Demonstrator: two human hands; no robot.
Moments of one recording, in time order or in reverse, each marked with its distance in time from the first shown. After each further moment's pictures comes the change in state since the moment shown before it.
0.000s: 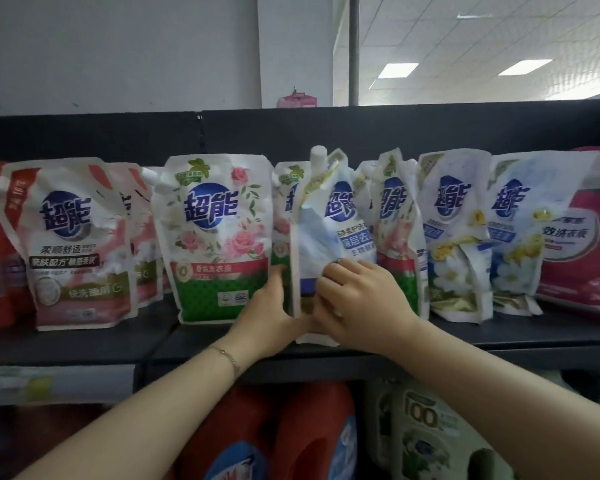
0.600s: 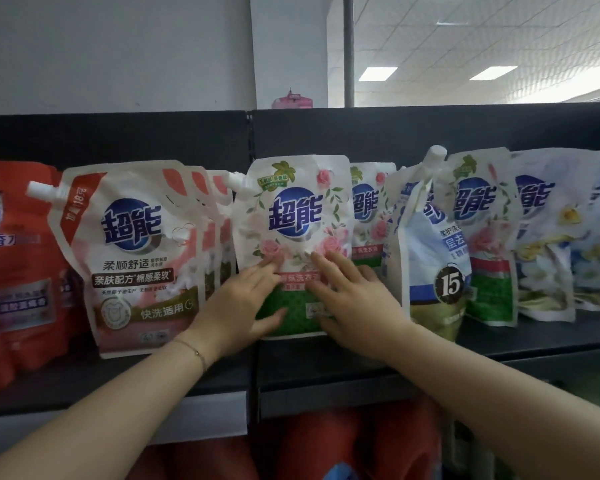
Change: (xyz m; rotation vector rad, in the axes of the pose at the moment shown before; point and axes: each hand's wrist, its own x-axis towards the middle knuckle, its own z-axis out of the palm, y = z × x) left_hand 0.020 -0.132 -0.142 0.574 0.084 0.644; right_hand 0.085 -0.085 0.082 -0.165 -0.514 0.192
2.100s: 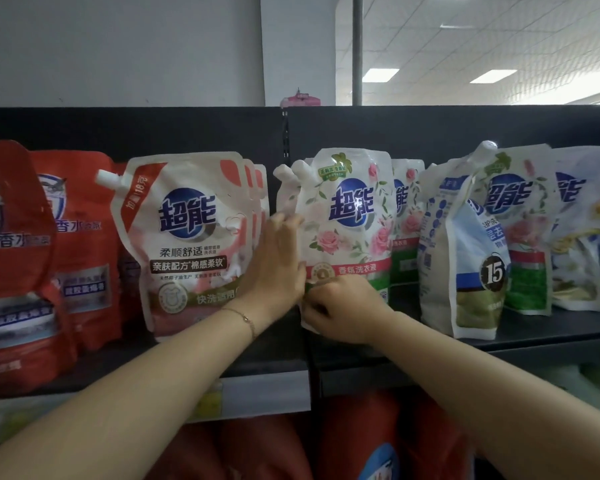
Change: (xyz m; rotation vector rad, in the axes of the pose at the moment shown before) left_hand 0.010 0.000 -0.034 -0.080 0.306 -0.168; right_hand 0.046 -0.066 0.017 0.321 0.092 -0.031
